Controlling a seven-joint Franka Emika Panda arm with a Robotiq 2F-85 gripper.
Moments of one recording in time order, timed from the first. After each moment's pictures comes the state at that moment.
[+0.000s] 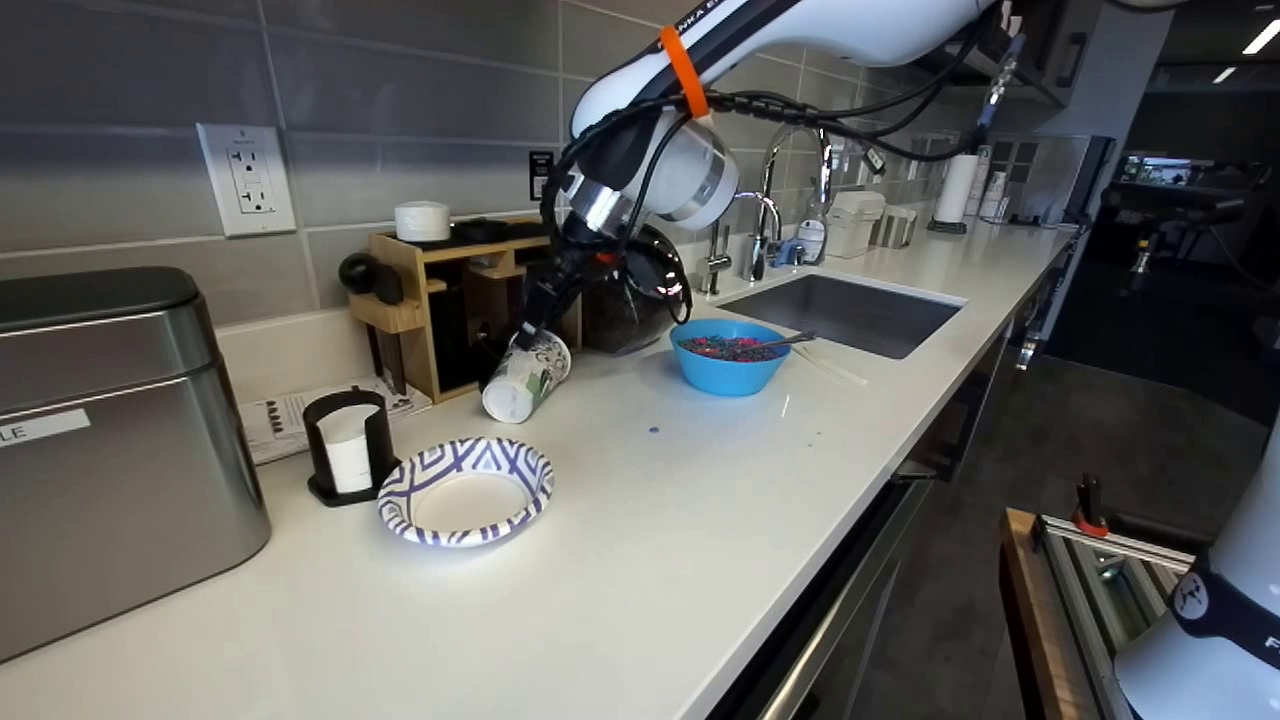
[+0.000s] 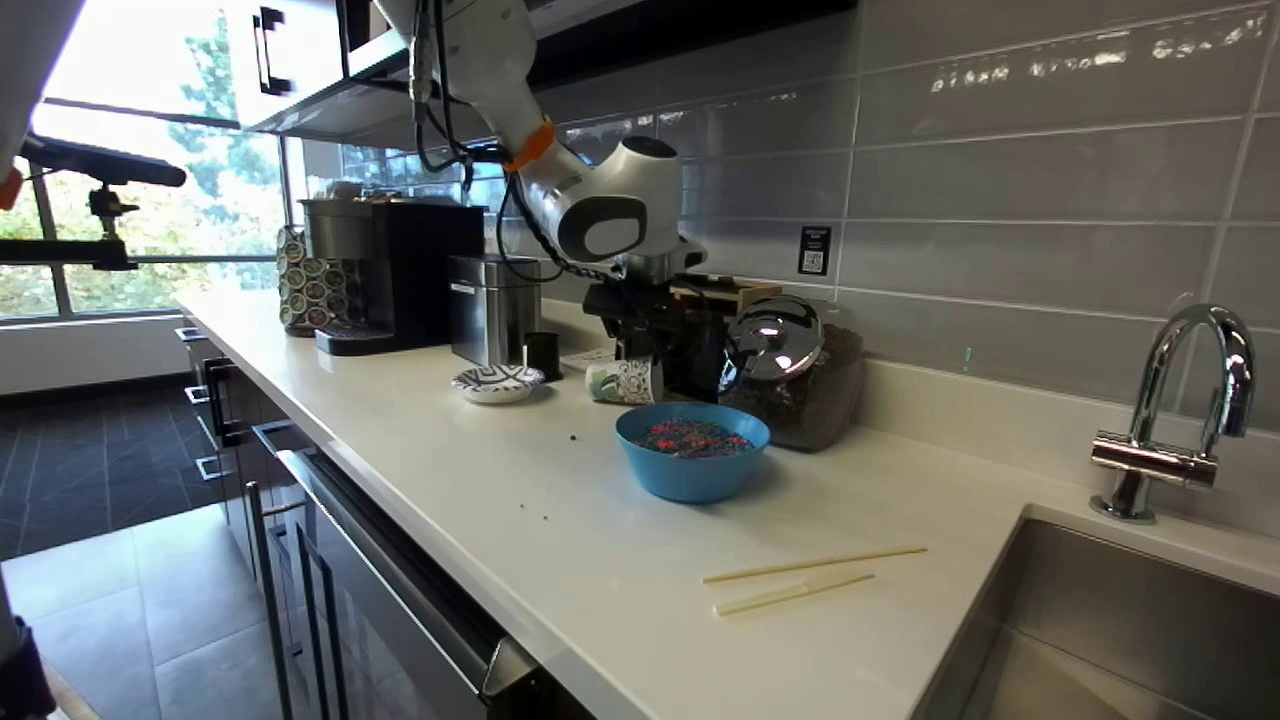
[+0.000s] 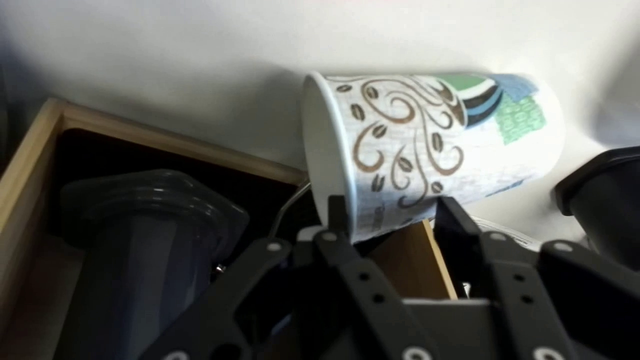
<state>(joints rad) -0.25 0.41 0.17 -1.89 0.53 2.69 -0.81</state>
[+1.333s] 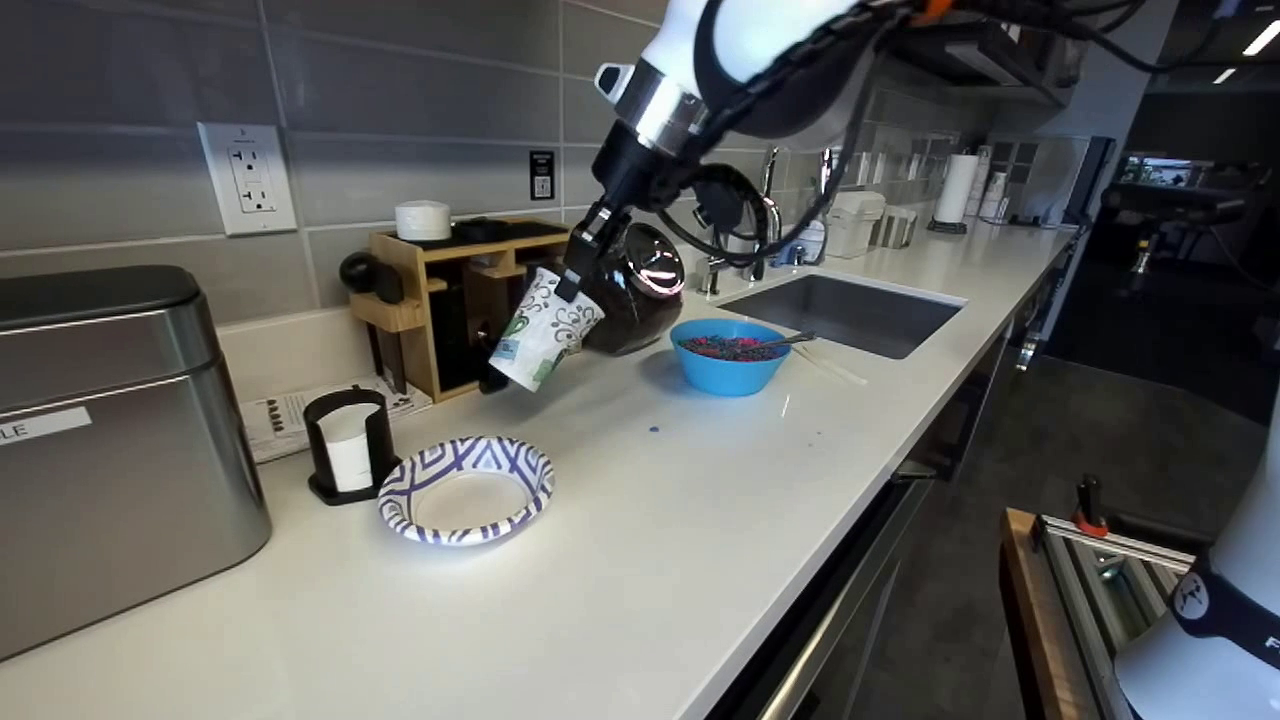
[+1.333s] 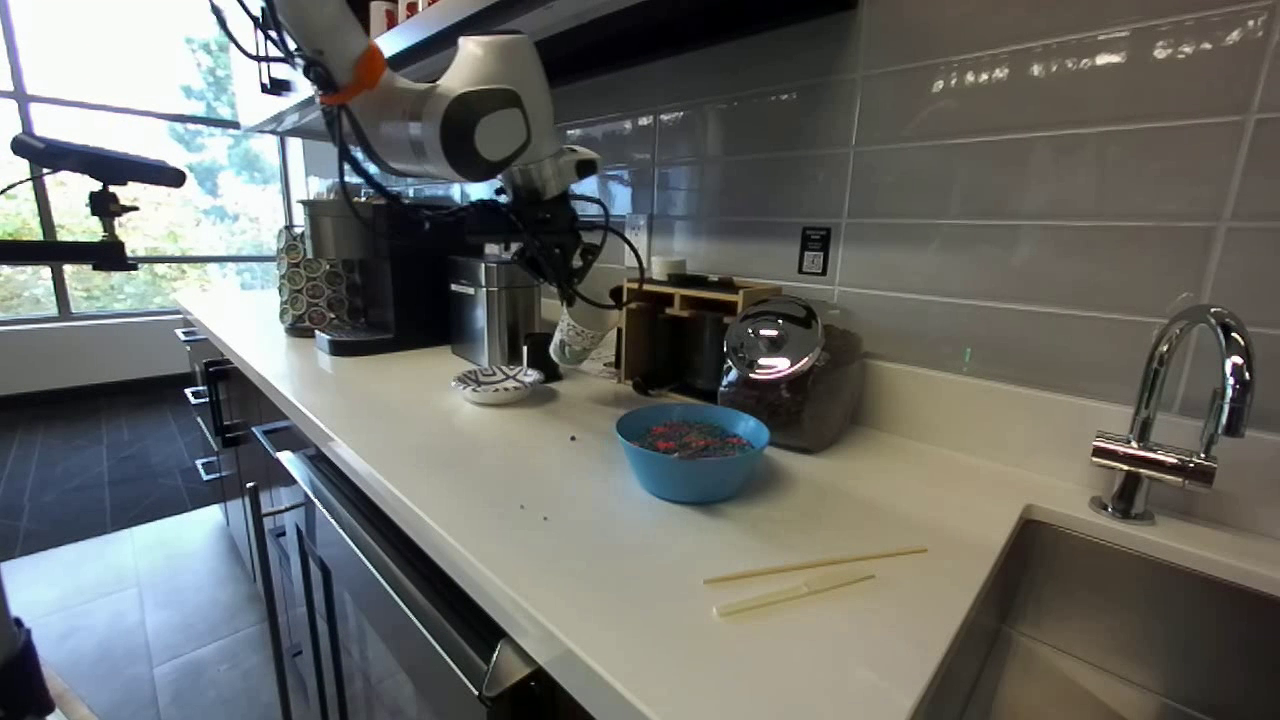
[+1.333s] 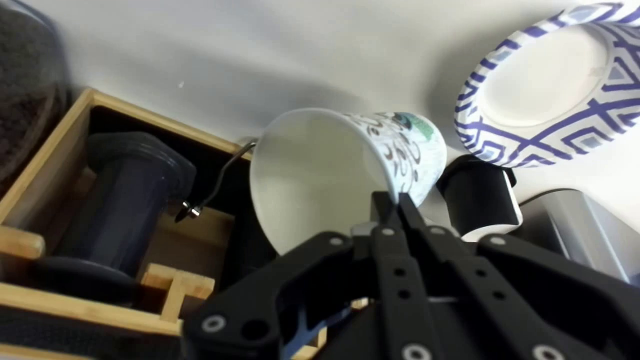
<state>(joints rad) -0.05 -0.06 0.10 -2.31 0.12 2.78 -0.33</state>
